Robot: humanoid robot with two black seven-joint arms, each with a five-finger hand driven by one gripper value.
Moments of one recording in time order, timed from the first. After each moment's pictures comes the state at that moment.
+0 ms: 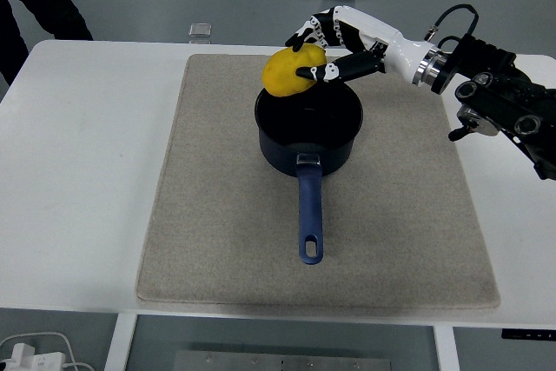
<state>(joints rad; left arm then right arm) 0.02 0.00 0.01 -0.16 0.05 -0.09 0.07 1.21 -0.18 0.10 0.63 -0.64 0.27 0.61</state>
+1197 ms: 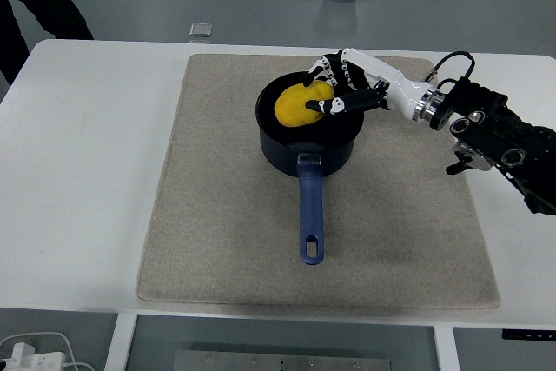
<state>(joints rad) 0.02 0.00 0.01 -0.16 0.05 -0.09 0.07 1.10 -0.17 0.11 0.57 -0.64 0.27 0.61</state>
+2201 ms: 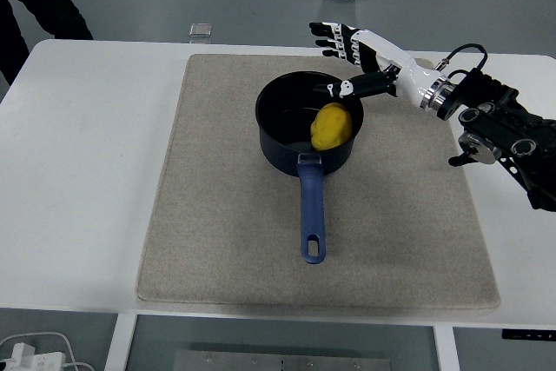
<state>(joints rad) 0.02 0.00 0.01 -0.16 0.05 -0.09 0.07 1.11 -0.18 0.13 0.57 -0.54 0.26 0.61</state>
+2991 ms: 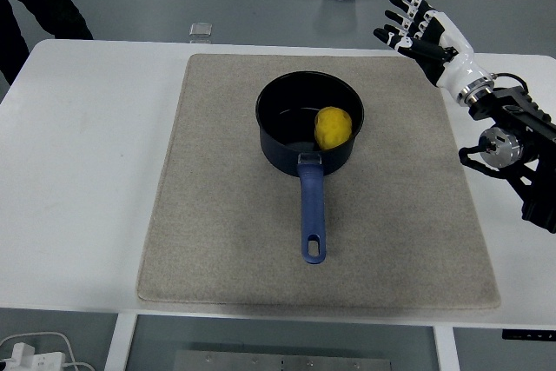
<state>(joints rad) 0.02 0.00 0.01 -0.16 0.05 -0.09 0.07 0.99 -0.19 0.39 0.50 -0.17 0.25 0.50</state>
